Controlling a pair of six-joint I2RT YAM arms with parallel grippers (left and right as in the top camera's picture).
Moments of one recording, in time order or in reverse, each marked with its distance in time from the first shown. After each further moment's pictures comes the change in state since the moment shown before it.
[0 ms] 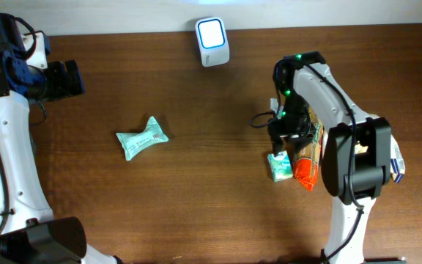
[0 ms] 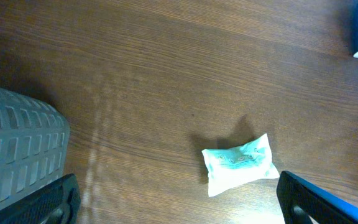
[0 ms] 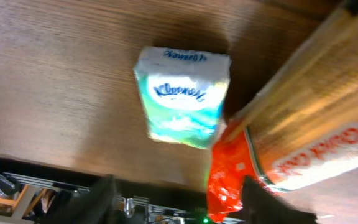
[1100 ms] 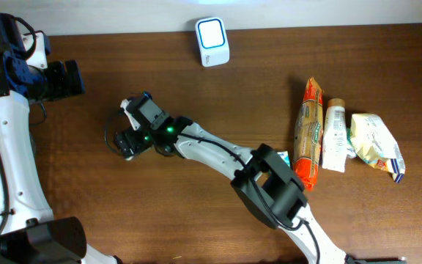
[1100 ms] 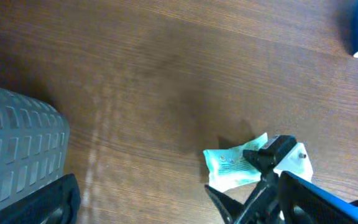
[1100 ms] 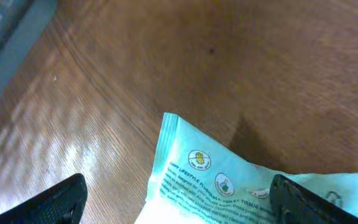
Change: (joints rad) left arm 0.000 0.000 0.000 0.000 0.000 0.000; right arm 0.688 0.200 0.082 1.326 -0.111 0.328
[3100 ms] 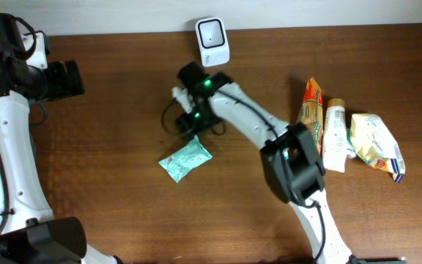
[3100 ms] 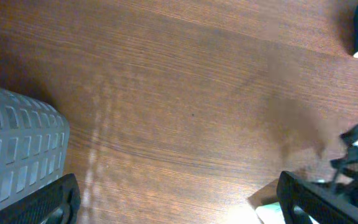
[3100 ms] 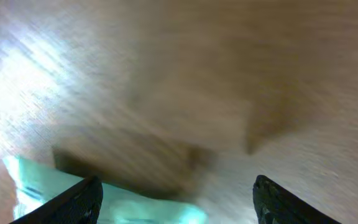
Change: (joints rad) left arm 0.000 0.000 0.000 0.000 0.000 0.000; right arm -0.271 0.024 0.179 -0.726 -0.041 -0.337
